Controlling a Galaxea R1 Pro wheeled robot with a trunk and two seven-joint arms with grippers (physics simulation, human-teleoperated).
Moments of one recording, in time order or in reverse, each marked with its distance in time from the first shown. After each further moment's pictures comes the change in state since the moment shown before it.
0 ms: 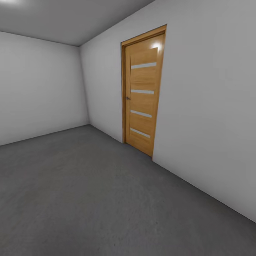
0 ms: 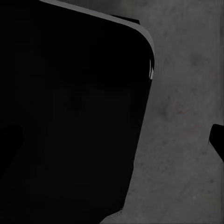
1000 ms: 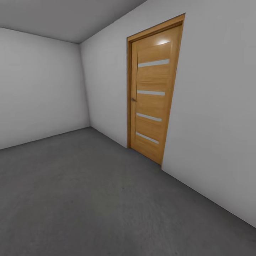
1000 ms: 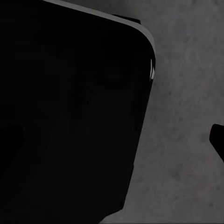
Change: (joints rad) left arm 0.000 0.002 0.001 -0.002 0.001 0.001 -0.001; right arm 0.000 0.001 0.001 0.000 0.006 0.001 0.000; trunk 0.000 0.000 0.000
